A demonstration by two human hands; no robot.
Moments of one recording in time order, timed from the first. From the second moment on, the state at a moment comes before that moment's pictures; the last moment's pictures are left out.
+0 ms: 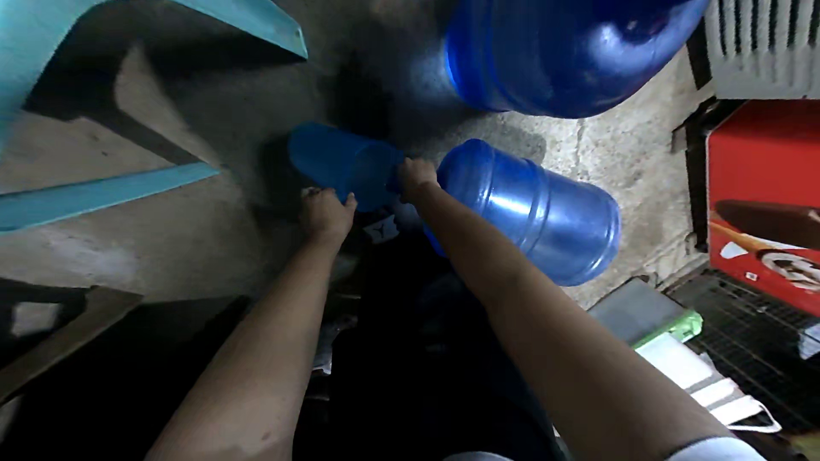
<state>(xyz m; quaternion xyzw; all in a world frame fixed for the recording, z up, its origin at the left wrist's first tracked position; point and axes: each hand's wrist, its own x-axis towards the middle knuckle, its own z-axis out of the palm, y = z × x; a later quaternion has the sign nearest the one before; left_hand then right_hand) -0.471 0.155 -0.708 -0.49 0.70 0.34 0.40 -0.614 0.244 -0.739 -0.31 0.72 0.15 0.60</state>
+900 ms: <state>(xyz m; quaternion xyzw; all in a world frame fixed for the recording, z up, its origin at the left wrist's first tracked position) -0.476 0.140 -0.727 -0.48 0.70 0.35 0.40 -0.617 0.231 -0.749 -0.24 0.75 0.11 0.61</state>
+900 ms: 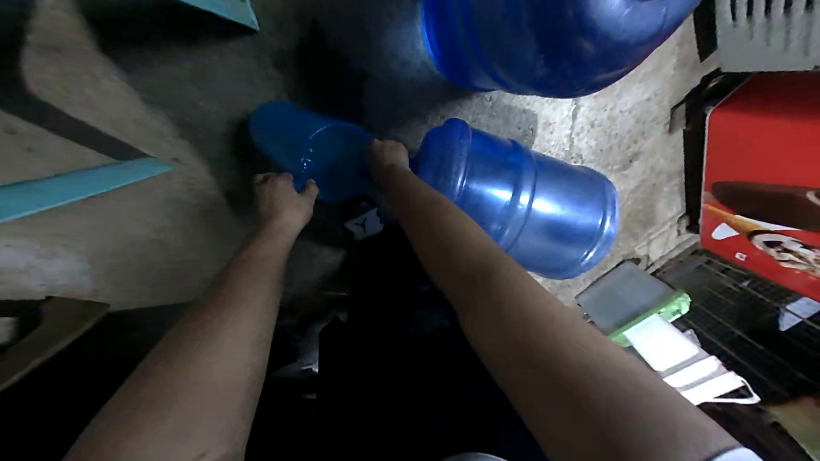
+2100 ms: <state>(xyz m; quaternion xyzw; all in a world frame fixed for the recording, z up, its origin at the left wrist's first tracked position) -0.465 0.136 -0.737 -0.47 0.72 0.36 0.36 -0.613 0.227 -0.758 -0.24 0.75 0.13 0.61</state>
